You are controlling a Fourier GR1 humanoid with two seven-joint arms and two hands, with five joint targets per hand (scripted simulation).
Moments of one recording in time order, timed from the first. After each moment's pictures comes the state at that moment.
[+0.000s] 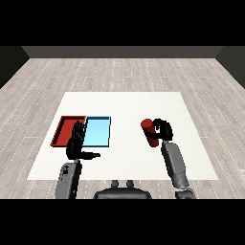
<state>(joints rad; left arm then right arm) 0.01 0.02 0.00 -1.68 0.09 -0.08 -0.41 -0.36 -0.11 -0.08 -1.20 -0.14 0.02 -0.29</state>
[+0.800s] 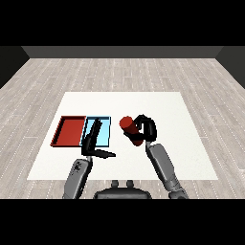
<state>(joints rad) -0.08 0.00 -0.23 -1.68 0.01 0.05 -0.23 -0.38 -0.01 0.23 -1.48 -0.11 -0.32 -0.21</state>
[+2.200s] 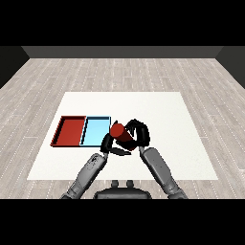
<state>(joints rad) -0.27 0.00 -0.47 -1.35 0.16 0.28 -0.26 -0.36 0.00 0.38 -1.52 -0.13 -0.39 -0.33</state>
